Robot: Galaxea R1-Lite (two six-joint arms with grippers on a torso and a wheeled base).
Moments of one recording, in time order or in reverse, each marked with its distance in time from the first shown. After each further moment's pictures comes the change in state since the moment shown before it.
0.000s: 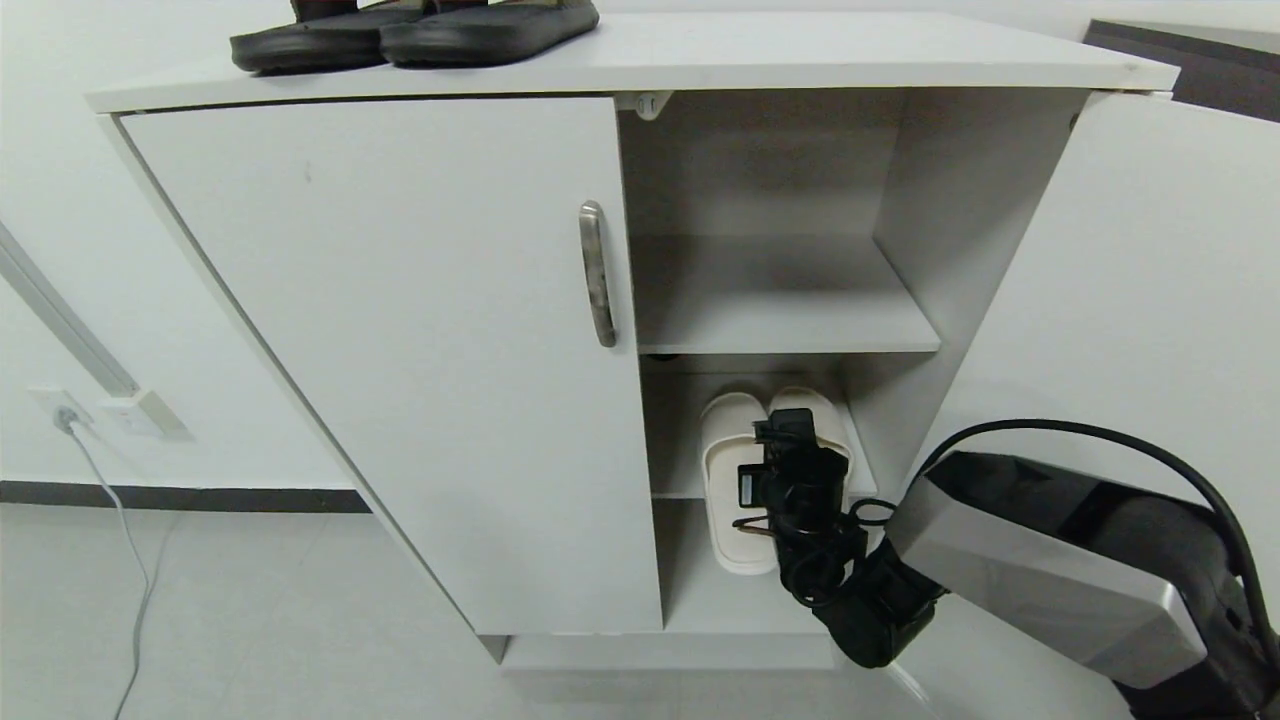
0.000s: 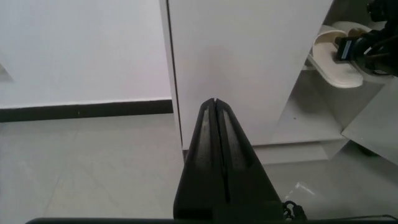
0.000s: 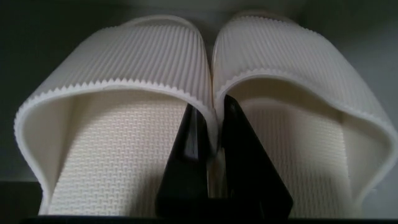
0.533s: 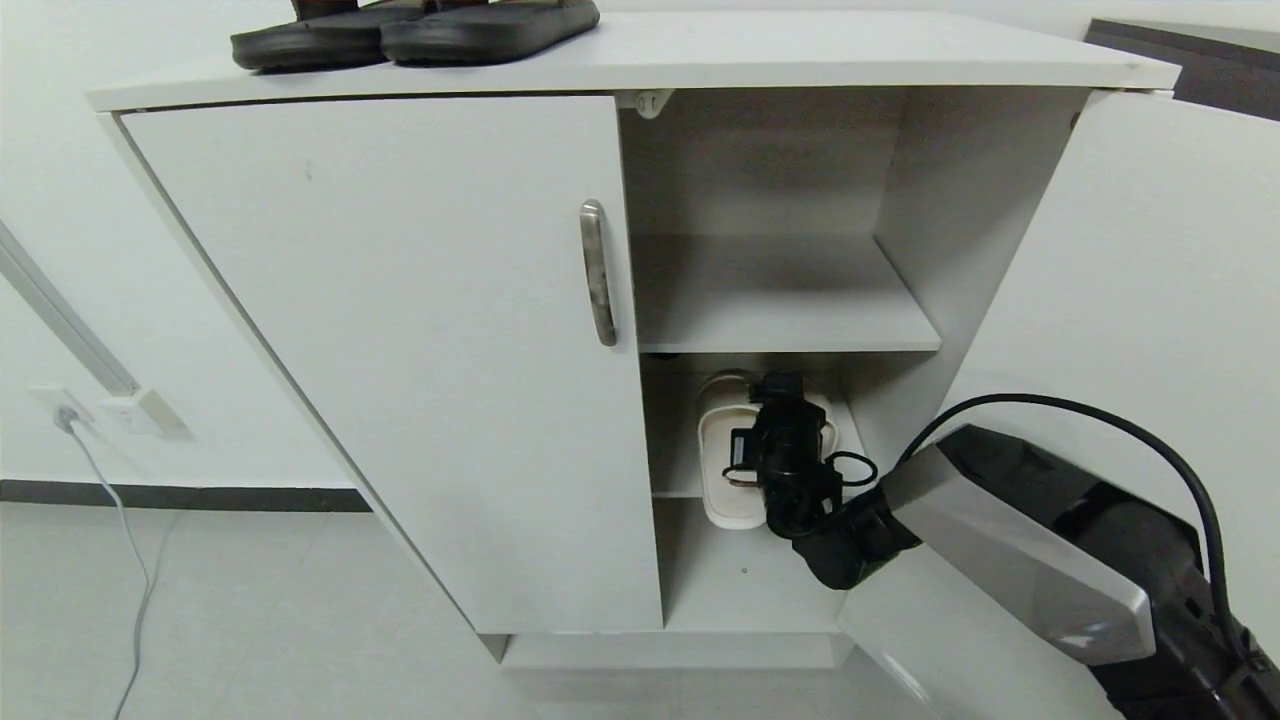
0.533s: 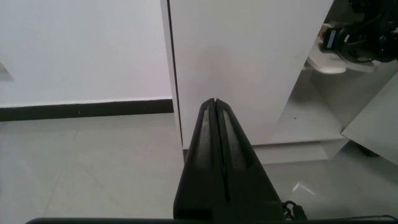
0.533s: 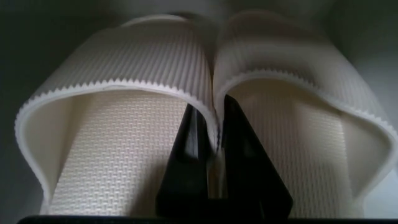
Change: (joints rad) left arm -0.001 0.000 0.000 0.000 0.000 0.000; right arm -0.059 0.070 -0.346 0.343 0.051 0.090
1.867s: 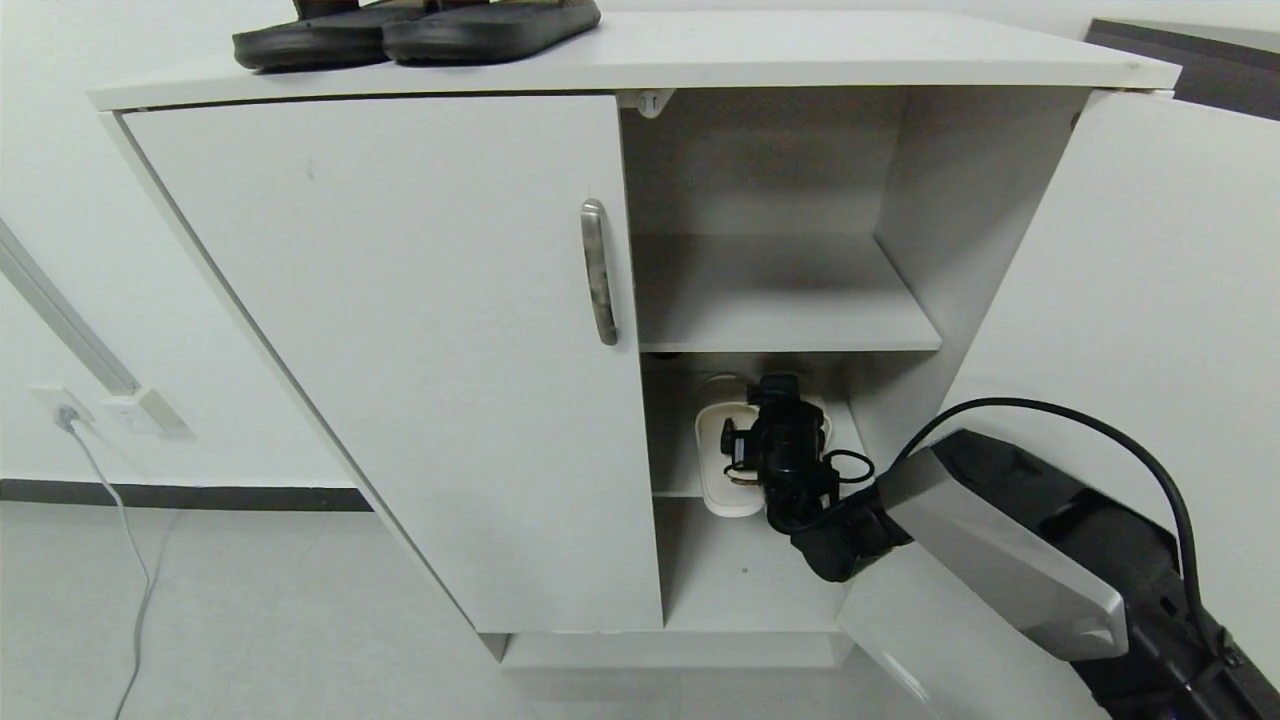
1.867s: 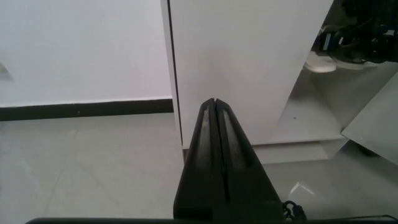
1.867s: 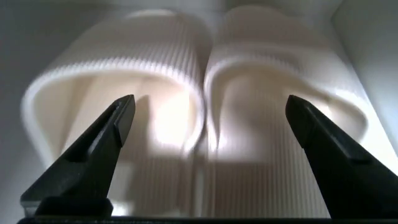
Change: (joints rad) left arm 0.000 0.000 0.000 0.000 0.000 0.000; right arm -0.017 0.036 -0.046 0.028 0.021 -0.030
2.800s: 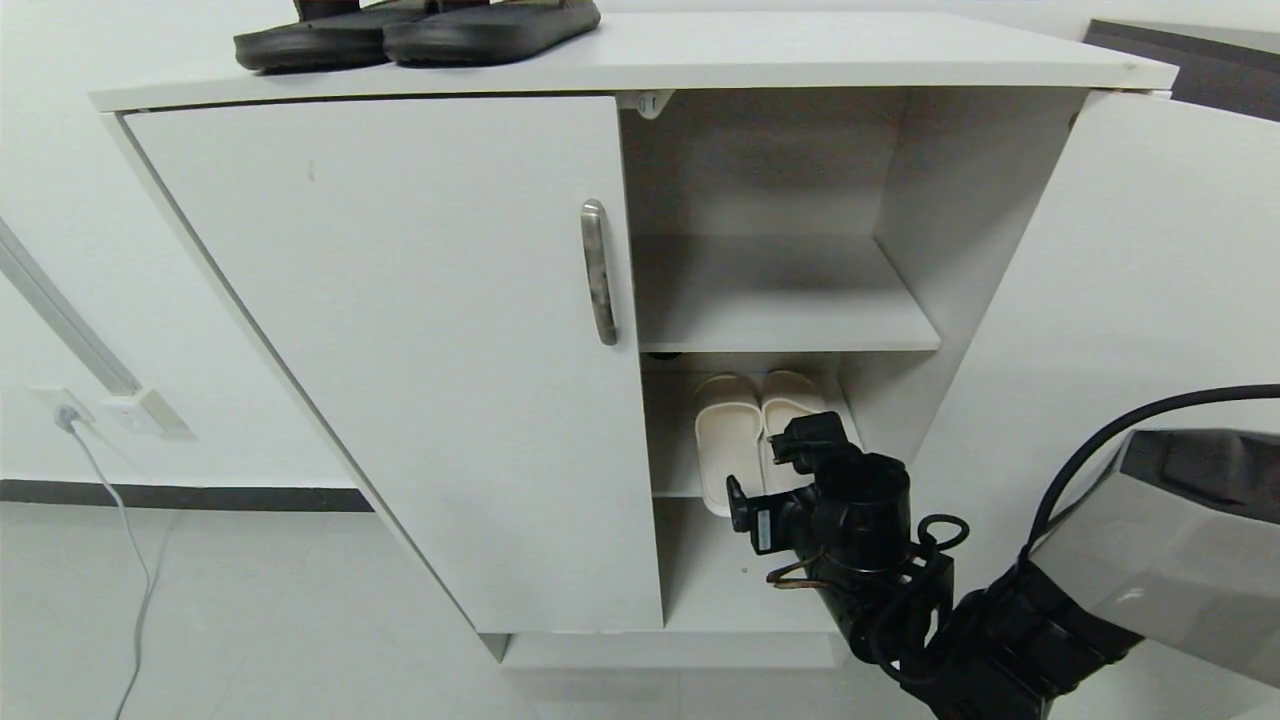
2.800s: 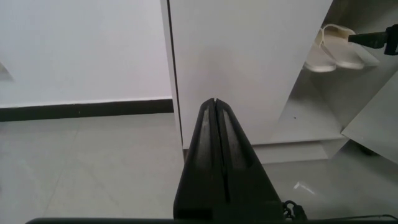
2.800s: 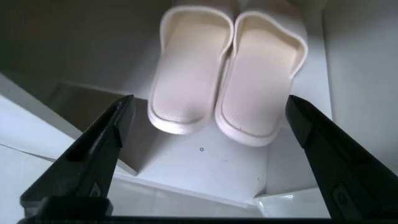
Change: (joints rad) left arm 0.000 0.000 0.000 0.000 -0.001 0.003; right arm 0.203 -0.475 0.799 -0.263 -0.006 0.000
